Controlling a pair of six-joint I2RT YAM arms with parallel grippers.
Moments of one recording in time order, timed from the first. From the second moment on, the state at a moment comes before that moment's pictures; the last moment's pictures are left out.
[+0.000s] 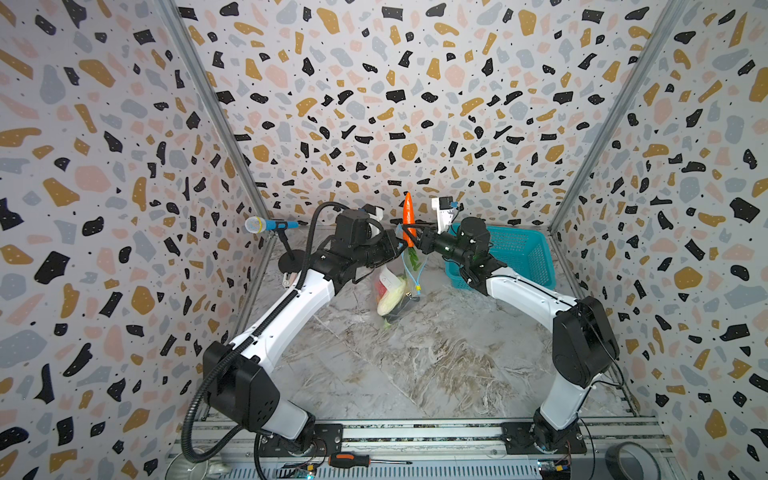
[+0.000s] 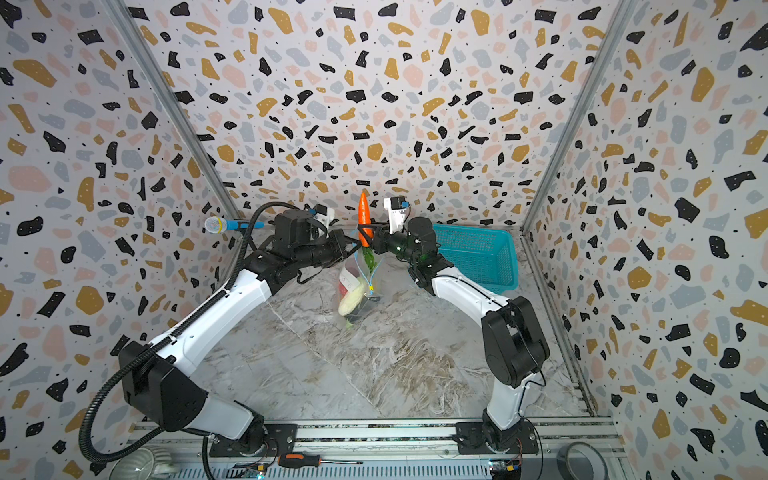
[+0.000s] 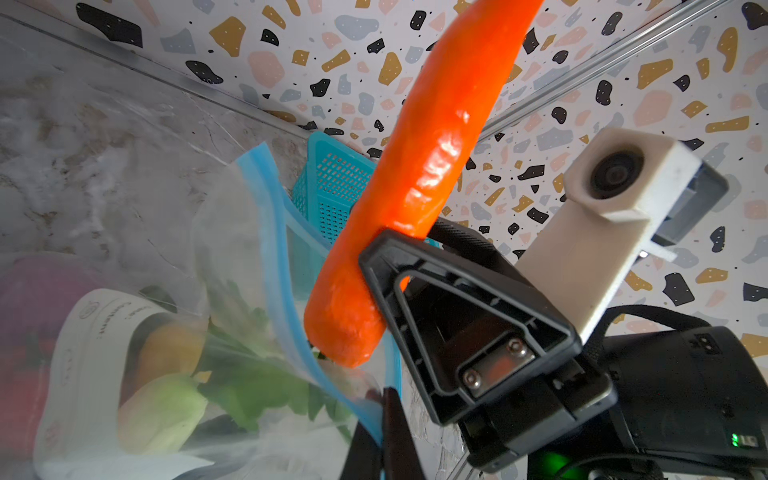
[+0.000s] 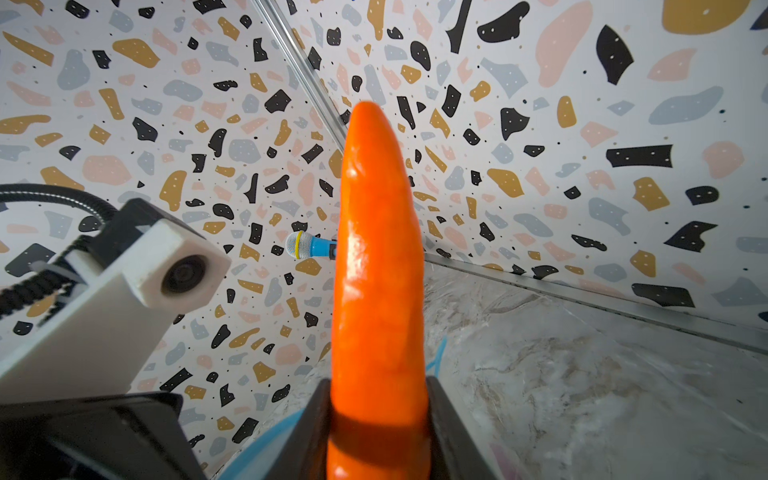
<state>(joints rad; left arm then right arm) -0.46 1.50 1.42 -0.36 0.40 -0.79 0.55 1.78 1.36 0.44 -0.43 0.51</state>
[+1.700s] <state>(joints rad) -0.46 1.49 1.40 -0.35 0.40 -0.79 0.60 1.67 1.23 0.38 -0.37 0.54</state>
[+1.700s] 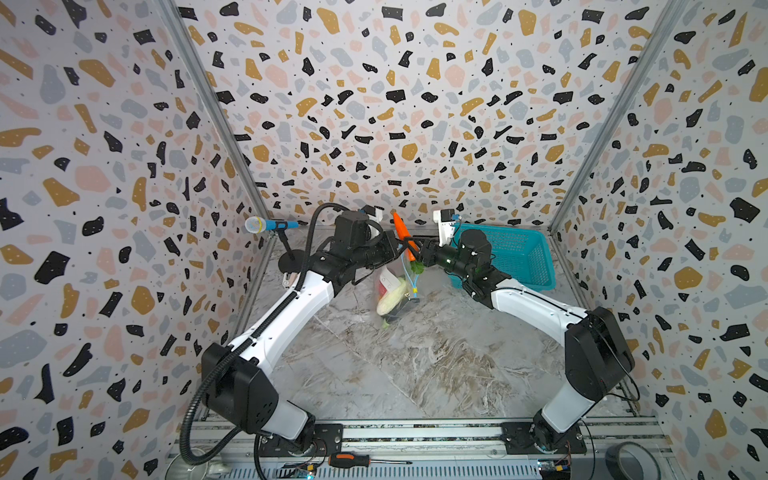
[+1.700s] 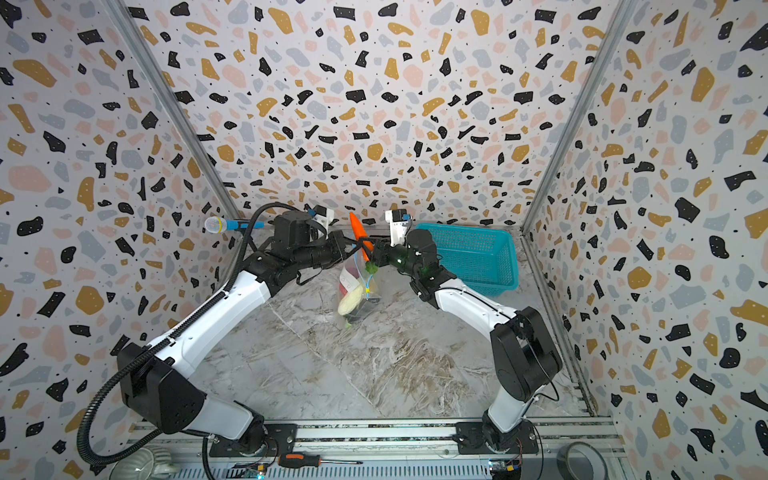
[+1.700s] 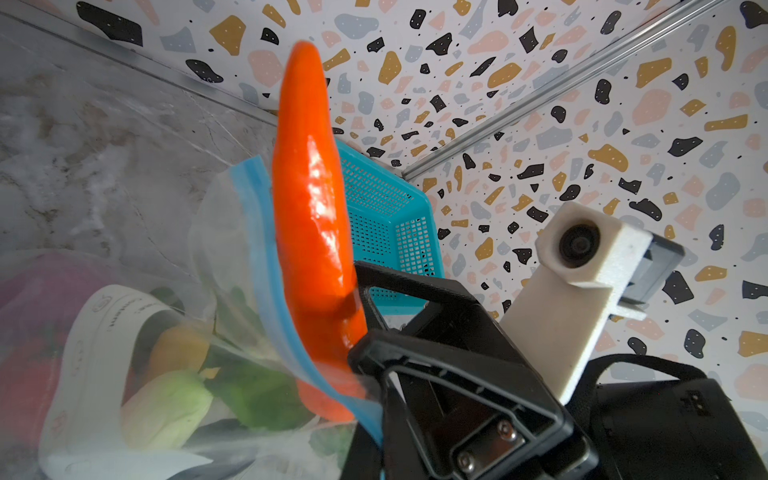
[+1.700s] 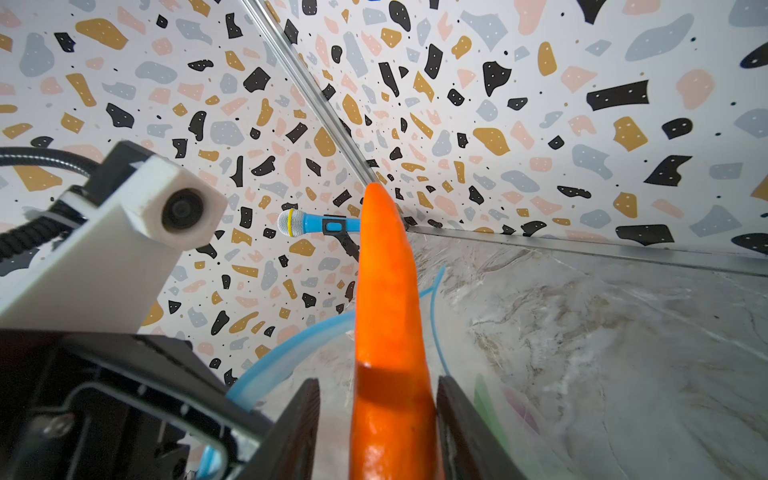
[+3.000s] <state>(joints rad) -0.46 1.48 1.40 -0.32 0.39 -0.79 0.64 1.67 1.61 -0.40 -0.34 0.19</state>
